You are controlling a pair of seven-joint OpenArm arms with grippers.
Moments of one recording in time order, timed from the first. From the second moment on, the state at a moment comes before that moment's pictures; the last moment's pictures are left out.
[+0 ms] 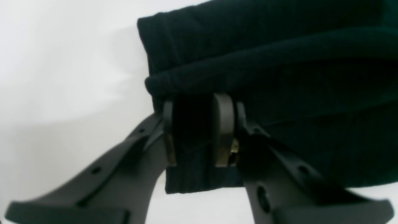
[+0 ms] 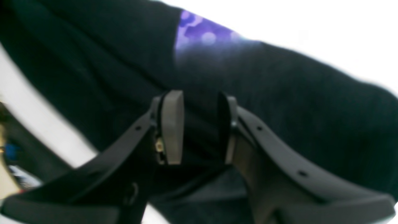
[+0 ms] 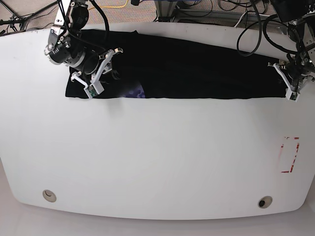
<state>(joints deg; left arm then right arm) 7.6 -21.3 -31.1 81.7 -11.2 -42.6 53.0 -14.6 3.3 18.4 111.2 32.9 40.9 -69.2</state>
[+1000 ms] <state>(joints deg) 7.5 -21.2 -31.1 81.6 -11.1 -42.6 53.1 -13.8 6.4 17.2 108.5 7.2 41.0 -66.5</state>
